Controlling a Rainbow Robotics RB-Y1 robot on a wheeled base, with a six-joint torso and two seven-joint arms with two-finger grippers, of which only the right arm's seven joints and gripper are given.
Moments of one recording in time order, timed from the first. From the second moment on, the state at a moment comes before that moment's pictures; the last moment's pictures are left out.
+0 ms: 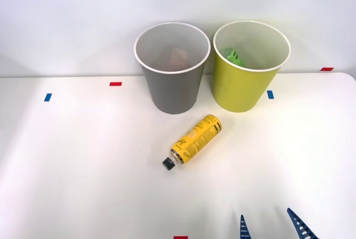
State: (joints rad) arm 0.99 -0.16 0.33 -1.98 0.10 -0.42 1.59
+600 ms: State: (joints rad) arm 0.99 -0.16 0.33 -1.98 0.10 -0.42 1.59
